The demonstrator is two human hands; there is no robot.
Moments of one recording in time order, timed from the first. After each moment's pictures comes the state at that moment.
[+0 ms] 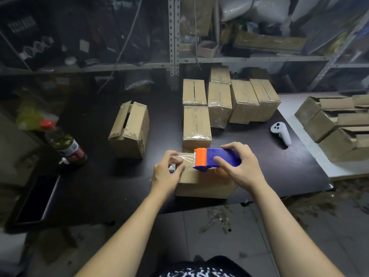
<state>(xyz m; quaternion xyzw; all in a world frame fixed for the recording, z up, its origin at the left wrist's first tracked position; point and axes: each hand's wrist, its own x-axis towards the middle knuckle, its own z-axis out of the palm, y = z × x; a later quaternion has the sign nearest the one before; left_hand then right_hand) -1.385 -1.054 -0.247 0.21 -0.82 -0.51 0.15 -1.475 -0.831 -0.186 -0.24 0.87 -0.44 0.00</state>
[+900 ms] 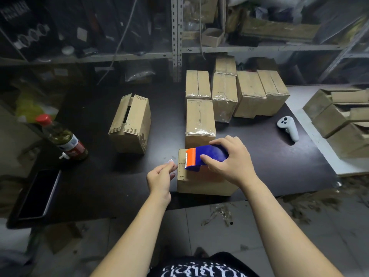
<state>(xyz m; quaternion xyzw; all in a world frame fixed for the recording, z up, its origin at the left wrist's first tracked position) -1.391 -1.051 -0.279 0.48 -0.48 -0.72 0.15 -1.487 -0.869 -0.204 -0.29 0.89 -0.35 -0.05</state>
